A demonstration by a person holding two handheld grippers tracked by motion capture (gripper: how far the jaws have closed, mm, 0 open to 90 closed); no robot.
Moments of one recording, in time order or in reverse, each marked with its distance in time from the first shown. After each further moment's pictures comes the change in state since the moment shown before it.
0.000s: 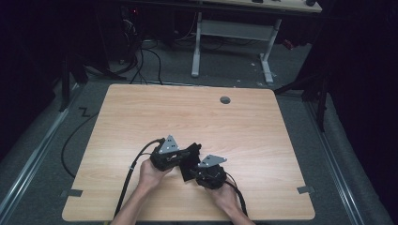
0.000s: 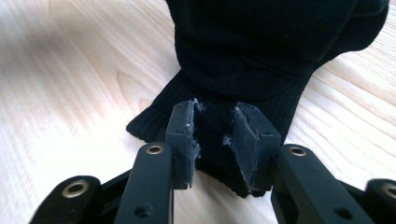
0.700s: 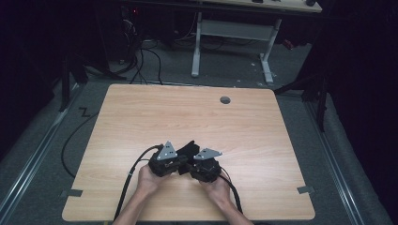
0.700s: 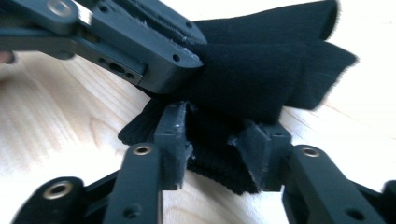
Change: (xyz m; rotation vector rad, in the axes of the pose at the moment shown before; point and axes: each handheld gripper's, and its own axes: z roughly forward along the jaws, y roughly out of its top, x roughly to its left) left arm -0.006 -0.026 0.005 0.022 -0.015 -0.005; right arm -0.004 0.015 0.013 -0.032 -0.039 0.055
